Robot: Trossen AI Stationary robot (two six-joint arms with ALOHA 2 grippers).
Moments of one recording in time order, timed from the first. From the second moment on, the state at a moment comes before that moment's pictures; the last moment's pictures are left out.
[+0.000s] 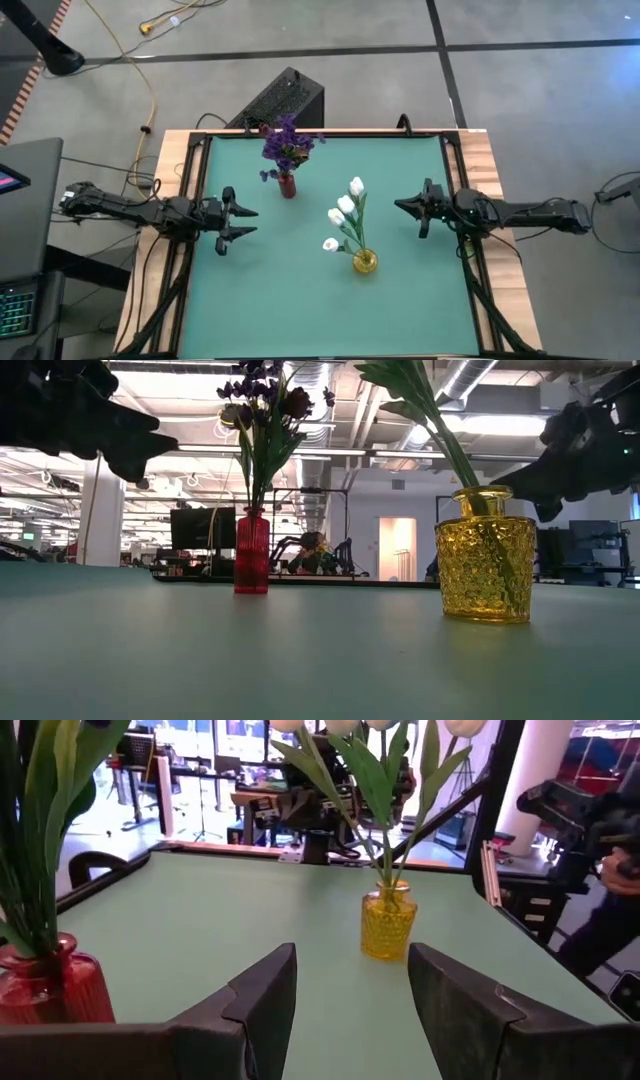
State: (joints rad) left arm -0.16 0.34 0.06 0.27 -0.16 -0.10; right arm -0.04 0.18 0.01 0.07 0.18 0.28
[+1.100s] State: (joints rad) left arm -0.16 0.34 0.06 0.20 -0.25 0.06; right arm 0.03 0.19 0.01 0.05 0.18 0.15
